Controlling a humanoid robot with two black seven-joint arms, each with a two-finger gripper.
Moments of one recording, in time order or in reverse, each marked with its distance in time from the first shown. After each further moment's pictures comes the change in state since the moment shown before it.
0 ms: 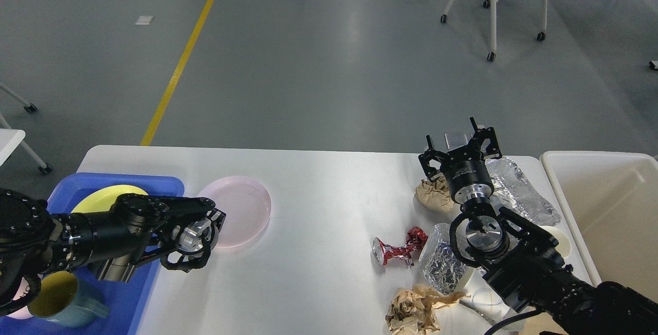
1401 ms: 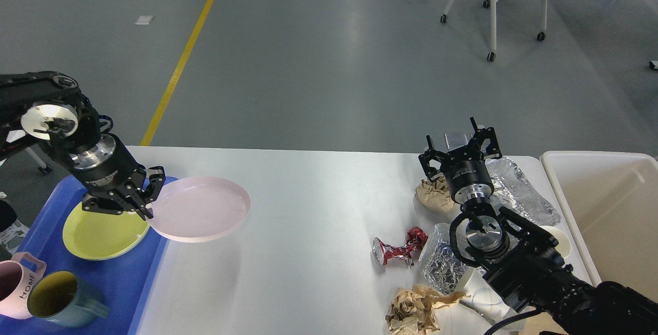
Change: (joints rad) left arm -0.431 0.434 0.034 -0.111 0.175 -1.164 0.276; right arm 0.000 0.000 0.000 0.000 0.000 0.000 0.000
